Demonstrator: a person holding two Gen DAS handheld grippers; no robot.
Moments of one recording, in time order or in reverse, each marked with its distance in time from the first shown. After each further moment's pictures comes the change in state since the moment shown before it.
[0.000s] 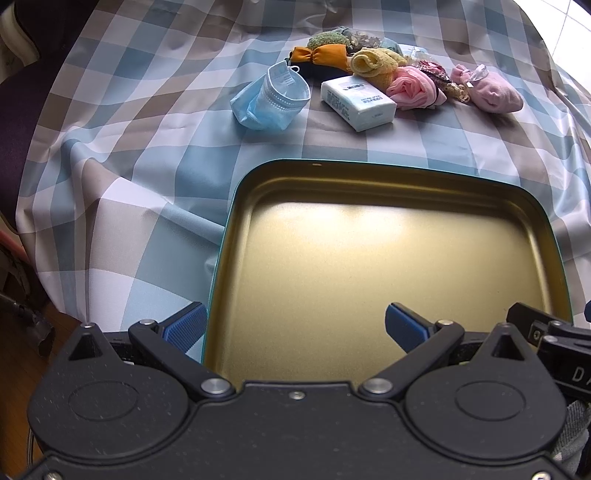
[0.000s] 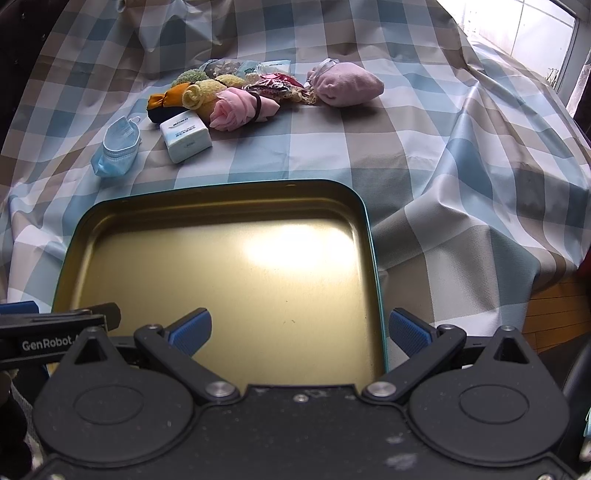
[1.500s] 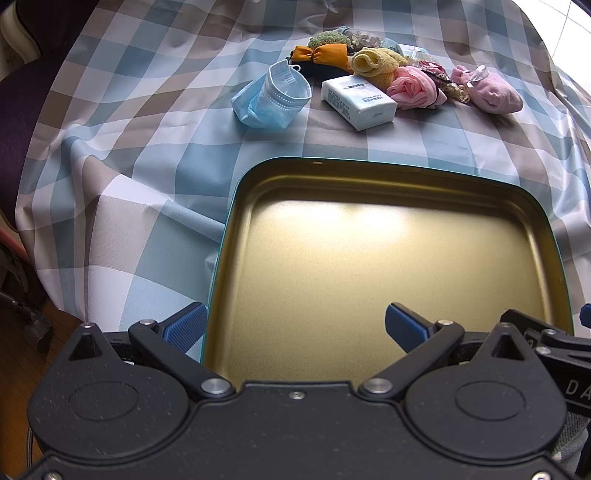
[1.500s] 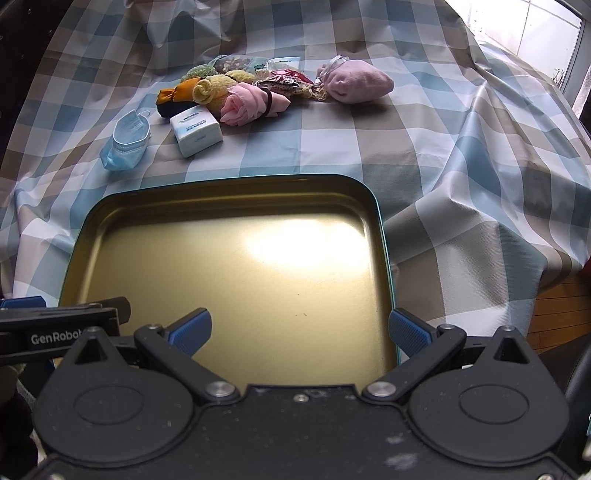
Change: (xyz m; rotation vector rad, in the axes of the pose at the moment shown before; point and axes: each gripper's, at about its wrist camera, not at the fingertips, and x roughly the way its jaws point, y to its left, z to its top) left arm 0.000 -0.001 0.001 0.003 0.003 0.000; right arm 0.000 0.005 -0.003 -0.012 0.007 0.009
